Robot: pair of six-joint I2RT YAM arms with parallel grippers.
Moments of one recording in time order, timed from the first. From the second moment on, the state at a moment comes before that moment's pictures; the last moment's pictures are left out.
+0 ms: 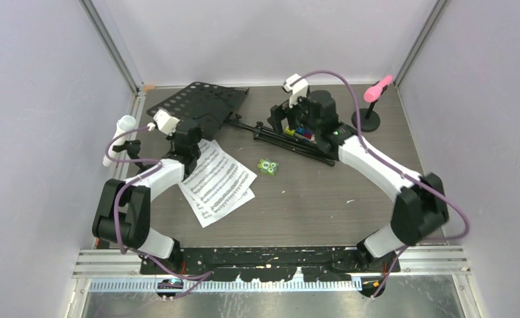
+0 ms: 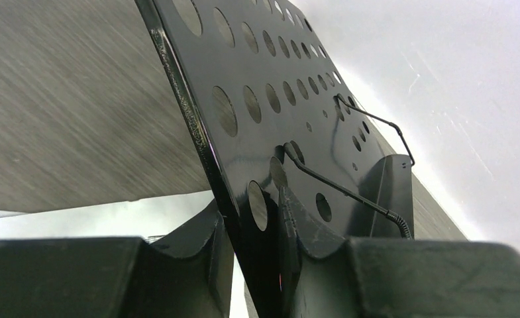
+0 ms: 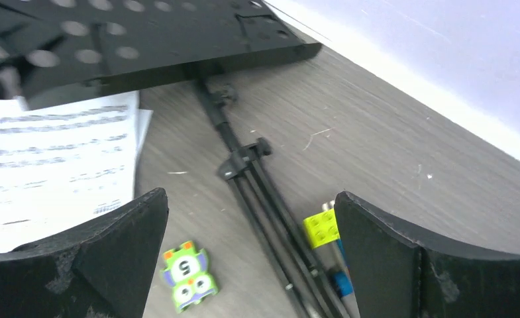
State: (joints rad) left arm -0.27 1.46 0.75 0.35 -0.63 -0.84; right arm 0.52 1.58 1.26 0.02 -0.12 -0.11
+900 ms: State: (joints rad) left arm -0.27 1.22 0.70 0.11 -0.54 -0.62; right arm 0.54 1.05 0.84 0.00 -0.11 0.09
